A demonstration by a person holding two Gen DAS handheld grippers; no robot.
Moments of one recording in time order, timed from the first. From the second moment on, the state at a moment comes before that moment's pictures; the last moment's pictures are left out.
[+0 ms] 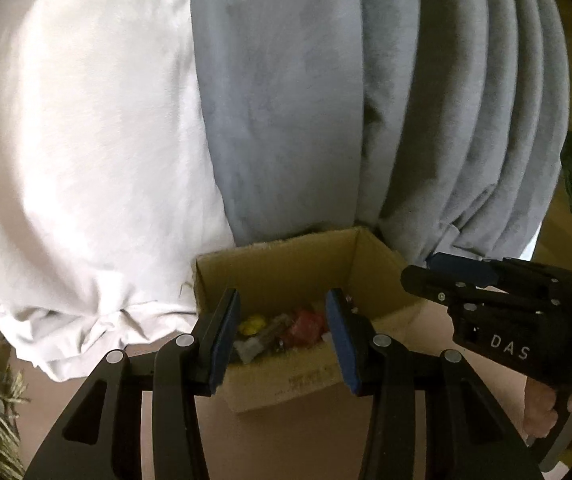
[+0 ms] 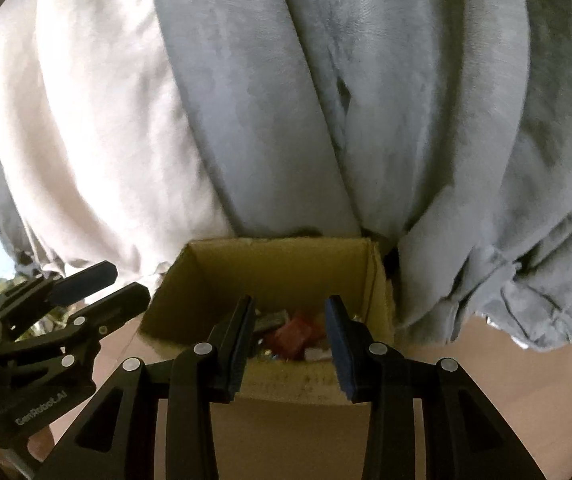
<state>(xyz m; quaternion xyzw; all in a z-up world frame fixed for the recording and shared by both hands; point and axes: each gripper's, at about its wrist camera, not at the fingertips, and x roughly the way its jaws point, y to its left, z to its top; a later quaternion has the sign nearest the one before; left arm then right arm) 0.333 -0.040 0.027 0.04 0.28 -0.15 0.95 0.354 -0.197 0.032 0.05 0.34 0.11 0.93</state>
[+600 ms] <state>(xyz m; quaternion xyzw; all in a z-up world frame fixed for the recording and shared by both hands) 0.246 -0.028 -0.040 0.07 0.33 -0.19 0.92 0.258 -0.181 -0.023 0.07 0.40 0.12 0.90</state>
